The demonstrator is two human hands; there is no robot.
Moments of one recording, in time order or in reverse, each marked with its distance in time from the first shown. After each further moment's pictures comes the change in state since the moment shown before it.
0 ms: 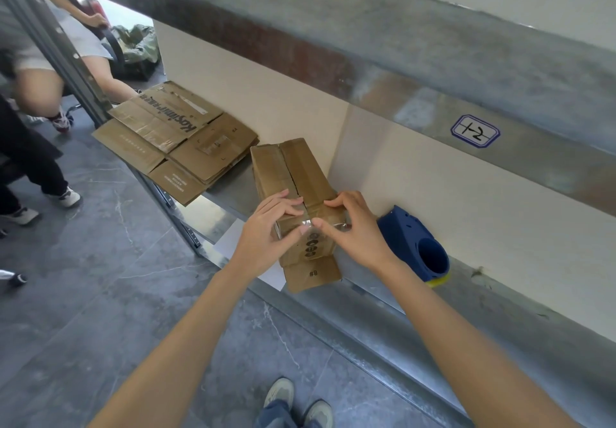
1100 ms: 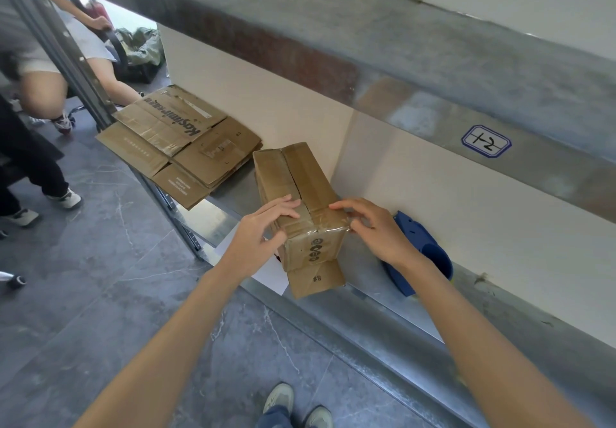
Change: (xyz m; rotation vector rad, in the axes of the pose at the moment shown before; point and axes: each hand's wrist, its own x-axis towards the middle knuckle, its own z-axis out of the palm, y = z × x) left_hand 0.002 -0.007 -0.021 -0.061 -0.095 -0.035; right_hand 0.005 -0.001 -0.030 0.131 -0.135 0.045
